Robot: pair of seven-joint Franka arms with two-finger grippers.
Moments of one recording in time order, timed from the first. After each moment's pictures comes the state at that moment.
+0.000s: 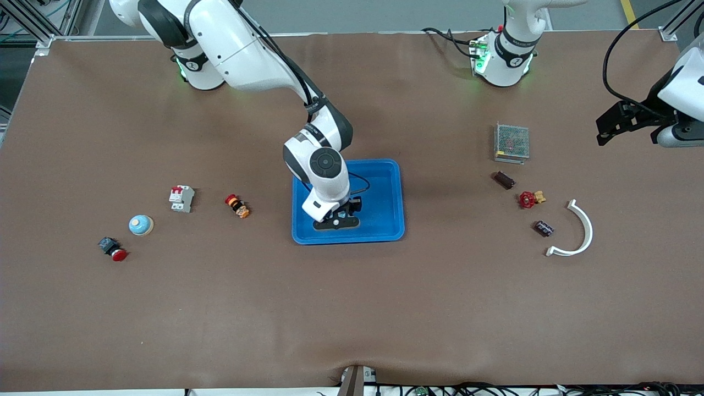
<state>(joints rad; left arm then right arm) 0.01 -0.05 -0.10 -1.61 0.06 1.59 -0.08 0.73 0.83 -0.01 -1.49 0.02 2.36 0.64</state>
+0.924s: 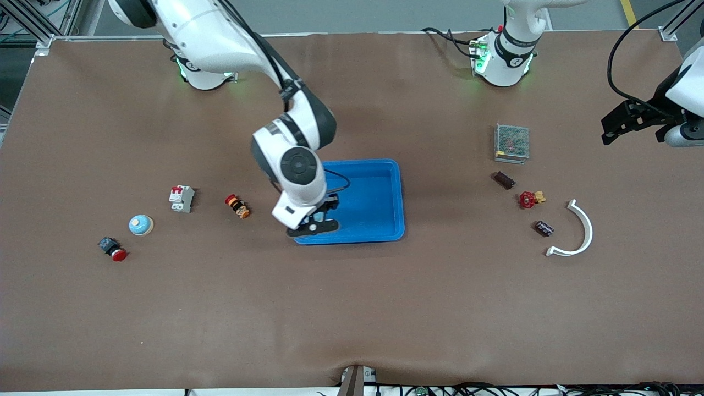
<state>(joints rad) 0.02 -0.05 -0.10 -1.60 0.06 1.58 -0.08 0.60 0.64 -0.03 -1.42 0.02 1.94 0.35</state>
